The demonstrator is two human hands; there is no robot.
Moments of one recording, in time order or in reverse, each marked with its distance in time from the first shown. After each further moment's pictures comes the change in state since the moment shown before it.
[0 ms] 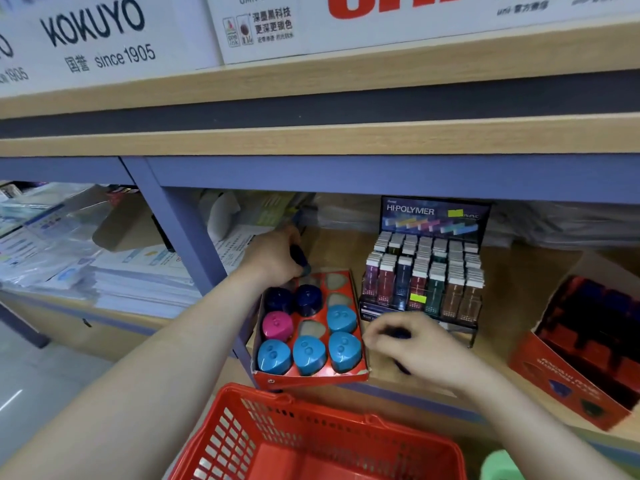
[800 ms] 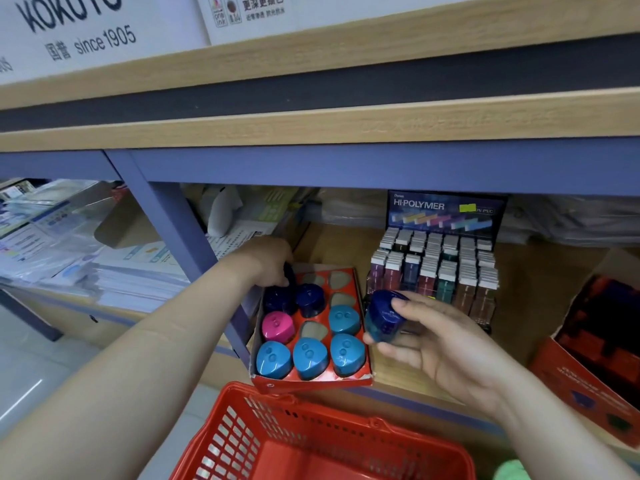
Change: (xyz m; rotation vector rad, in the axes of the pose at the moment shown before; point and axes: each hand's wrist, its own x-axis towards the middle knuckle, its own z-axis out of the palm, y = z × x) left_hand 0.020 -0.019 -0.002 0.495 -0.348 0.146; right_hand -0.008 -0.009 -0.013 1.081 -0.065 0.144
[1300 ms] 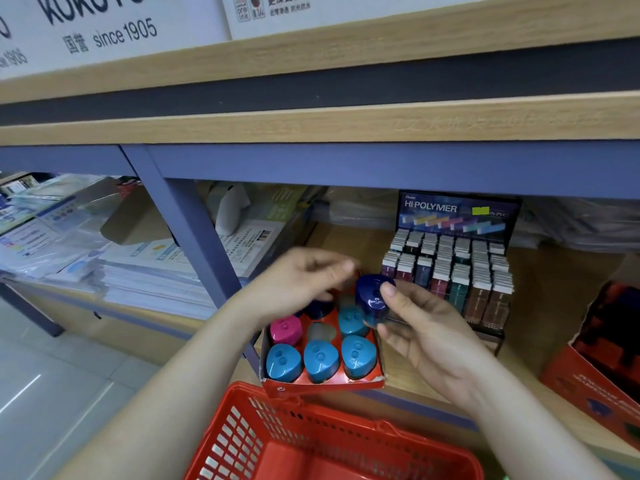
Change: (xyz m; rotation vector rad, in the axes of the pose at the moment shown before) left_hand -0.074 0.052 -0.003 -1.176 0.182 0.203; right_hand 0.017 0.010 0.027 -0.009 0.172 -0.105
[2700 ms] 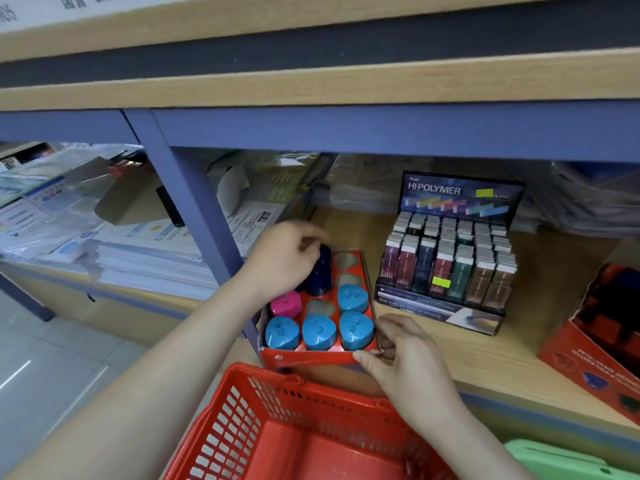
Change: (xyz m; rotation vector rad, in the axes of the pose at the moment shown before) left_hand 0.011 -0.025 -0.011 0.496 0.298 0.113; right_hand 0.002 0.082 -0.023 -1.284 0.087 -0.474
